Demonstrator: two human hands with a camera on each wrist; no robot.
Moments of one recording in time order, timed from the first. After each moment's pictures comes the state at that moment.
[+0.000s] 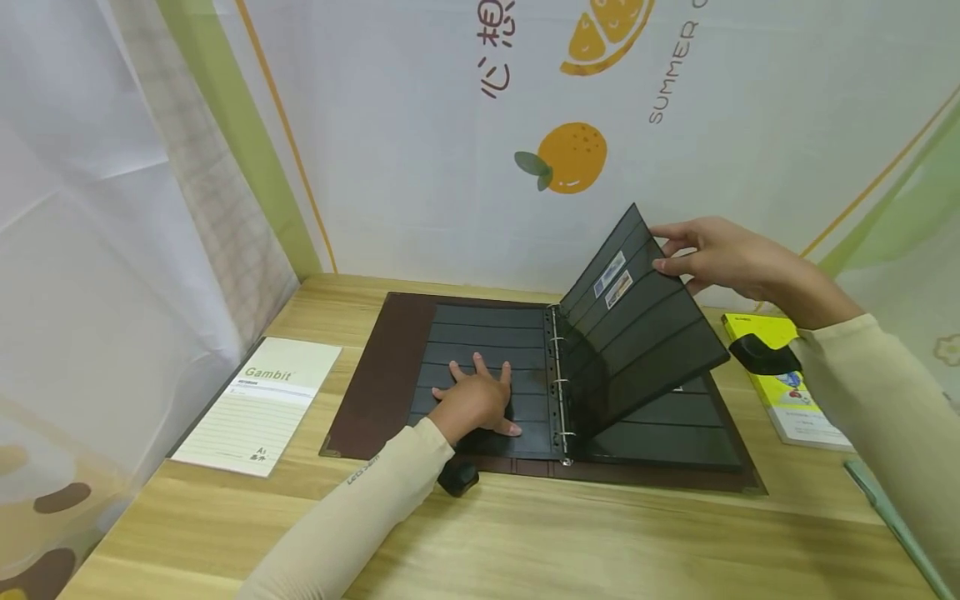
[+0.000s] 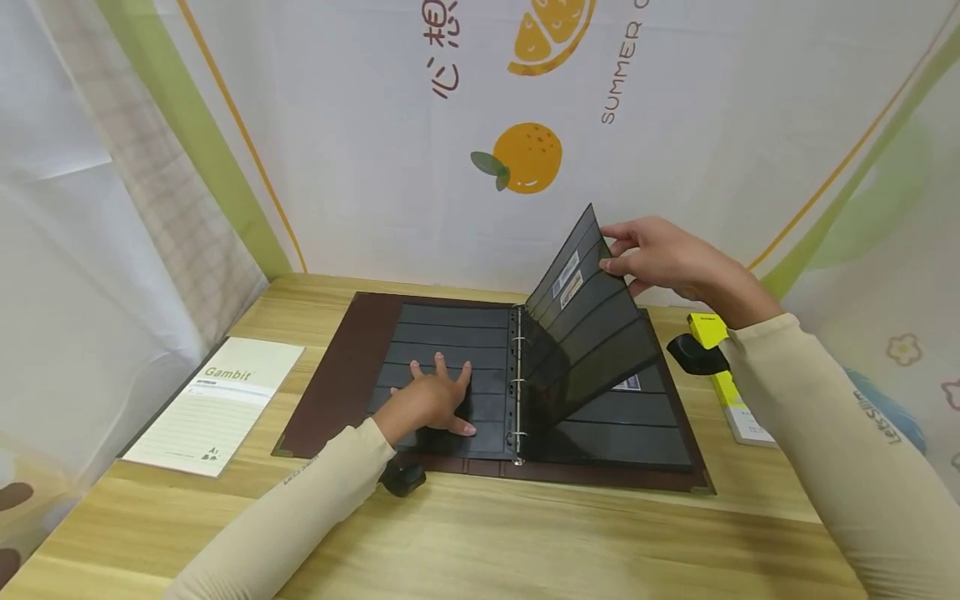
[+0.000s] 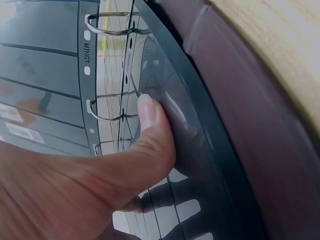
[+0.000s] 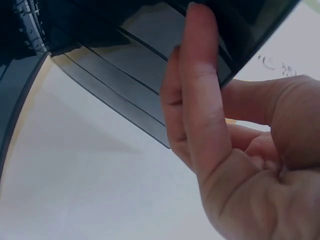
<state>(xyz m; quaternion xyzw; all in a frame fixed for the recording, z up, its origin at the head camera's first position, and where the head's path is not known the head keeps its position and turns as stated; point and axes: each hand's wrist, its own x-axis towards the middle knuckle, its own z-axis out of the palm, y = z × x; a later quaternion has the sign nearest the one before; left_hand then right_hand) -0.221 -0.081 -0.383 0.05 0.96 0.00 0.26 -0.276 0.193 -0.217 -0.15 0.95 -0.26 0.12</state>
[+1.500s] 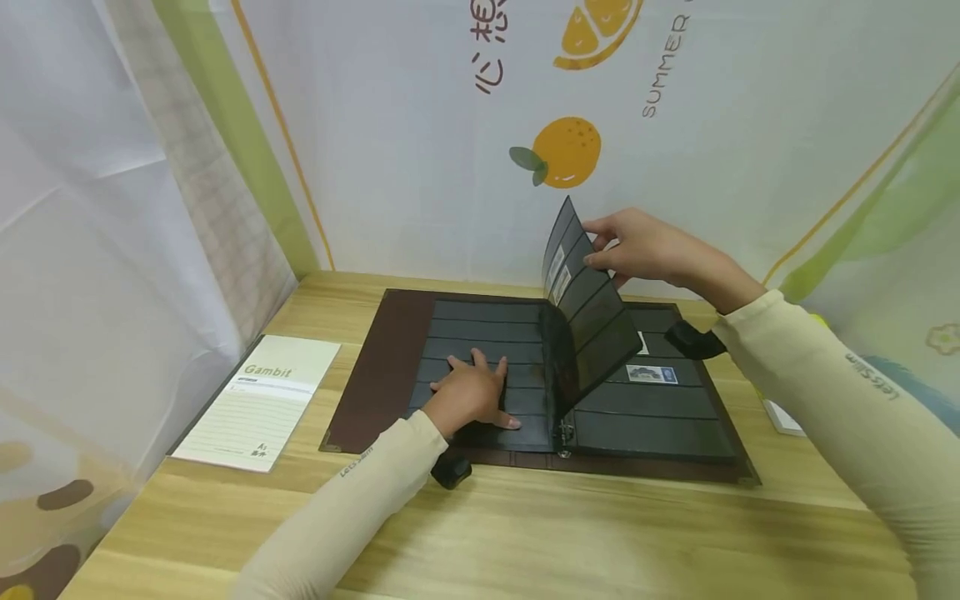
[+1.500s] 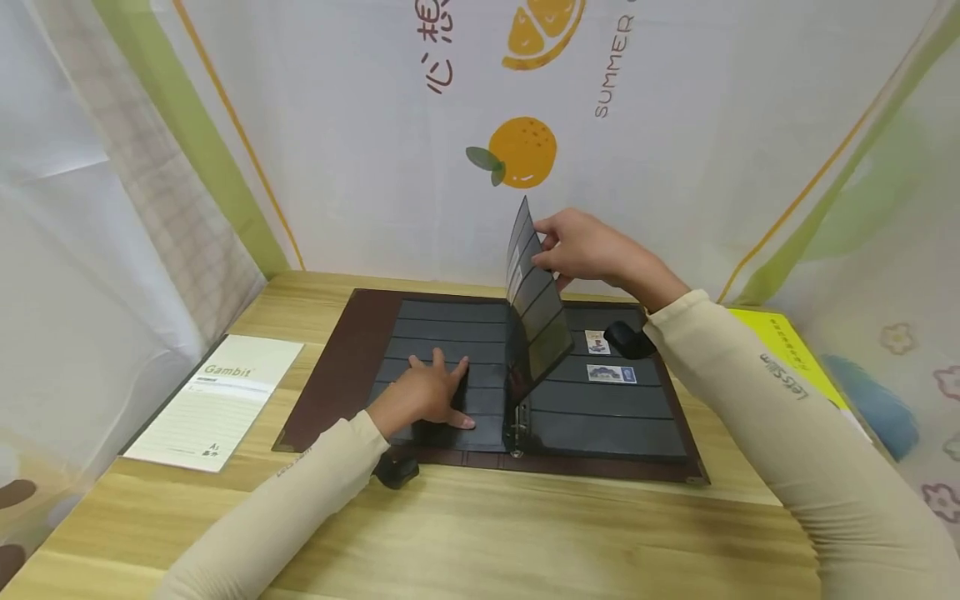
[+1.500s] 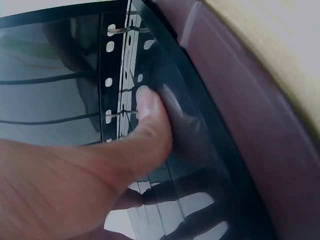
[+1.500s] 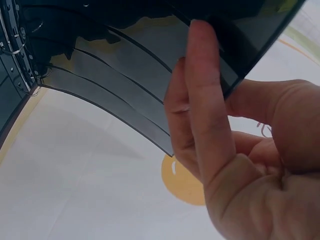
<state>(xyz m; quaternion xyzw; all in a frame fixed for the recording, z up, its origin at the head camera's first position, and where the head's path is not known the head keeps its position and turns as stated) -0.221 -0.085 -0.383 0.09 0.97 -0.08 0.22 -0.273 0.119 -0.212 -0.19 0.94 -0.25 0.11</state>
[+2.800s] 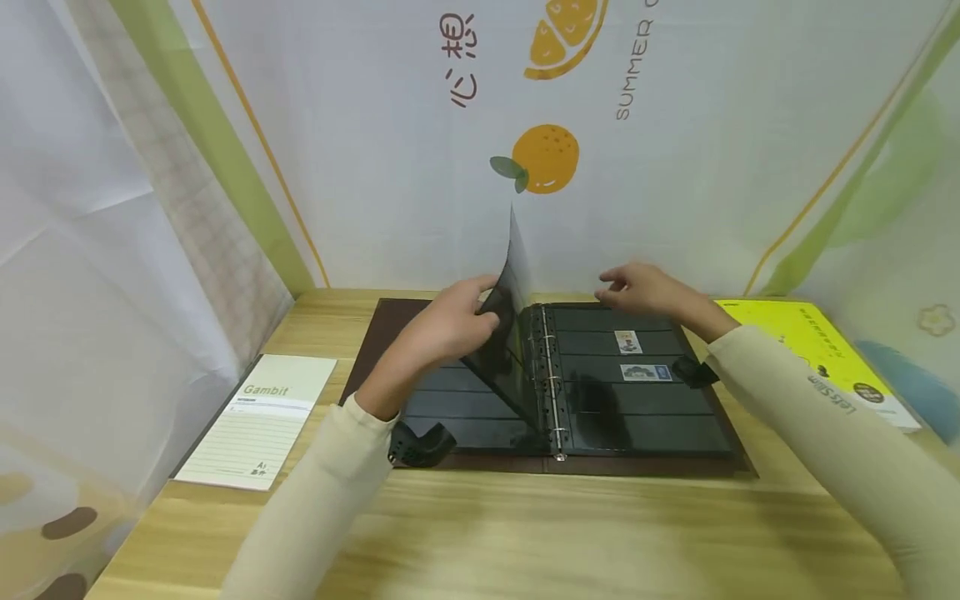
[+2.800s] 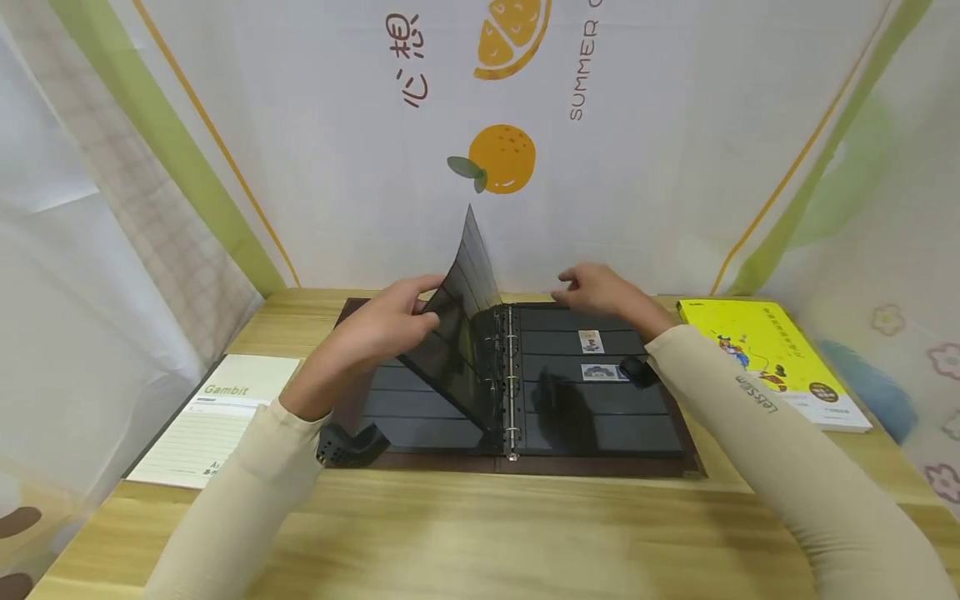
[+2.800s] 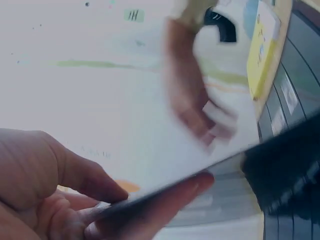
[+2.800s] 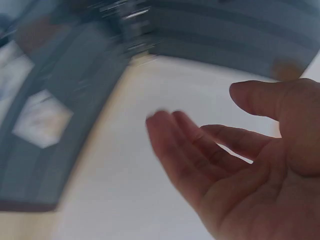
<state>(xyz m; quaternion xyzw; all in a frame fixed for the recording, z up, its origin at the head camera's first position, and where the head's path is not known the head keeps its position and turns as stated) -0.202 -0.108 -0.259 0.13 0.89 0.41 0.13 -0.296 0.181 -0.293 -0.20 0.95 -0.21 0.09</state>
